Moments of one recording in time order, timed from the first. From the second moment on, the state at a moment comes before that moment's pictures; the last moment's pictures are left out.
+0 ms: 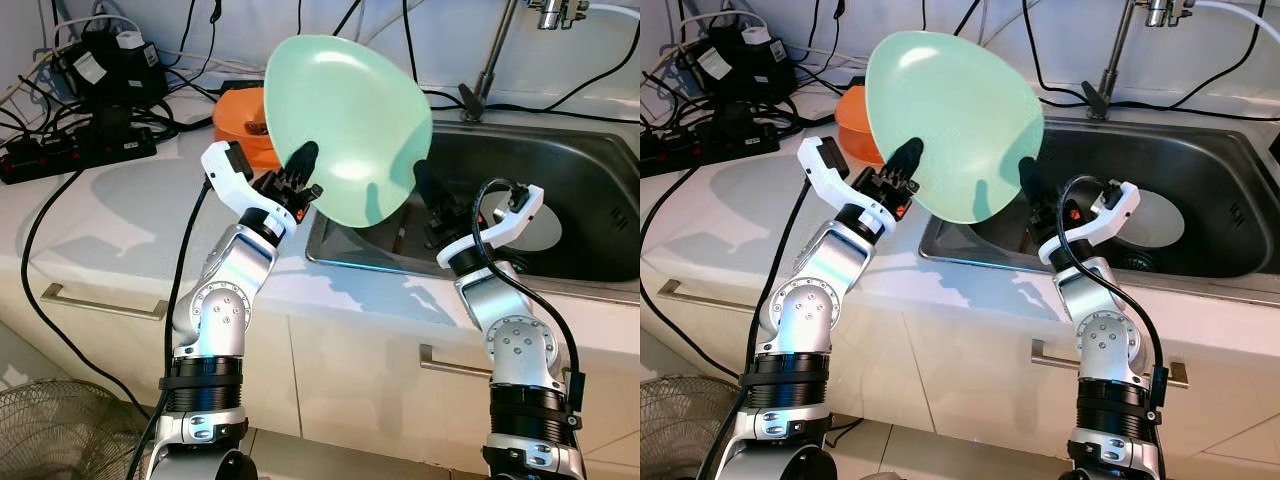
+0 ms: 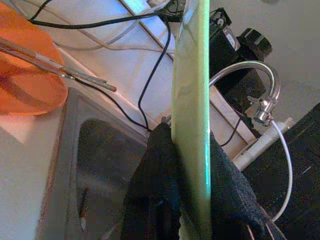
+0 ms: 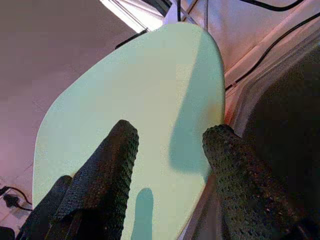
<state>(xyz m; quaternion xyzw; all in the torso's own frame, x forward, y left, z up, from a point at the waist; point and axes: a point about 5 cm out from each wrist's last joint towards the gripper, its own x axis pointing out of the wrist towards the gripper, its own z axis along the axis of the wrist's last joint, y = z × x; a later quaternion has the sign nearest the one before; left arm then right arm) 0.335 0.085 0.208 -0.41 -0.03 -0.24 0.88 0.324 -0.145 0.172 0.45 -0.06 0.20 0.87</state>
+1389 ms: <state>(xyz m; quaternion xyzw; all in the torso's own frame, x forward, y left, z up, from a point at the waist) 0.327 0.070 0.217 -0.42 -0.02 -0.31 0.86 0.323 -0.144 0.169 0.49 -0.07 0.19 0.85</state>
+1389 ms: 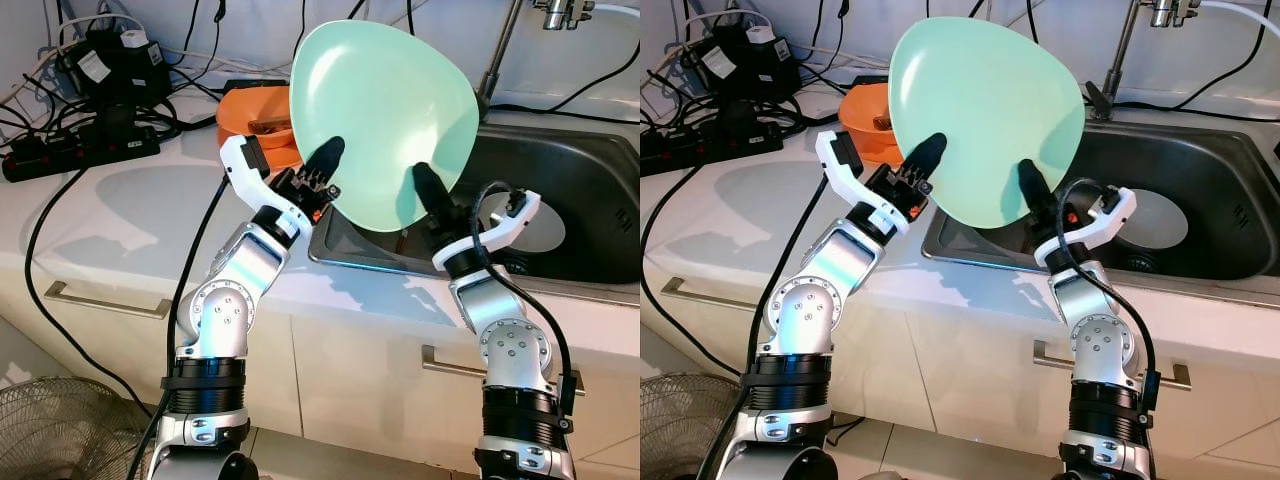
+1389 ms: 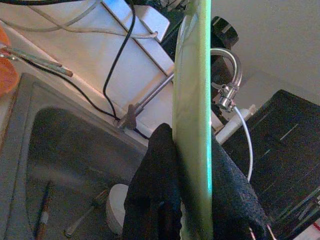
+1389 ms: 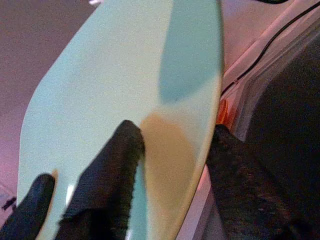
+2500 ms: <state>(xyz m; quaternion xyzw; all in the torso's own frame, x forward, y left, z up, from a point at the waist) 0.330 0.069 0.190 -0.36 0.01 -0.28 0.89 0.322 -0.150 0.173 0.55 -0.09 0.18 0.81</state>
